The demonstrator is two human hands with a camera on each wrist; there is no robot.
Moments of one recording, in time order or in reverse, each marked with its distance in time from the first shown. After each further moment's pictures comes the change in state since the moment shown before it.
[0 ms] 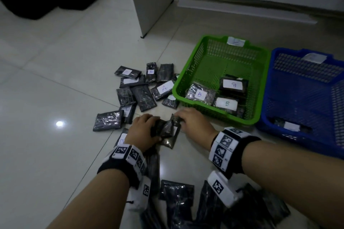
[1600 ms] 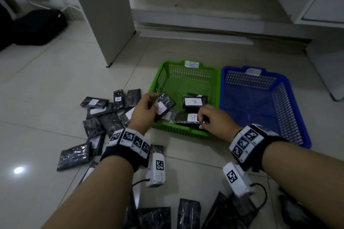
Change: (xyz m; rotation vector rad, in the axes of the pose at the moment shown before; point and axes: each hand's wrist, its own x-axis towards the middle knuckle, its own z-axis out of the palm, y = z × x) left_hand 0.067 0.130 -0.067 -0.936 0.214 0.100; right_hand -0.059 0.088 -0.121 -0.053 0.174 0.190
